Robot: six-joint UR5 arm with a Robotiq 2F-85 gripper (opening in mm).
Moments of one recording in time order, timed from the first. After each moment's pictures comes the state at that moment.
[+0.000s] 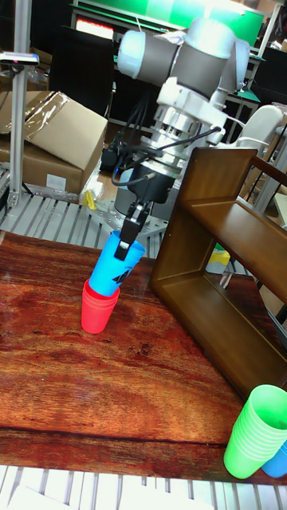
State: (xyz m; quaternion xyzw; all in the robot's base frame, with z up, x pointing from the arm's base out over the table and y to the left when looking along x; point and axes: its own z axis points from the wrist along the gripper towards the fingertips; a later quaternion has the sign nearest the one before) arm 0.525 -0.039 0.222 -0.62 0.77 -0.16 0.06
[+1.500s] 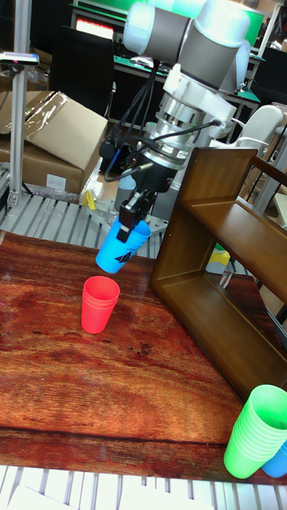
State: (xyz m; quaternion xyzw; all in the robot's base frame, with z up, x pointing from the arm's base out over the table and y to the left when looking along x) arm 0.490 -0.041 0.236 -0.53 0.84 -0.10 -0.01
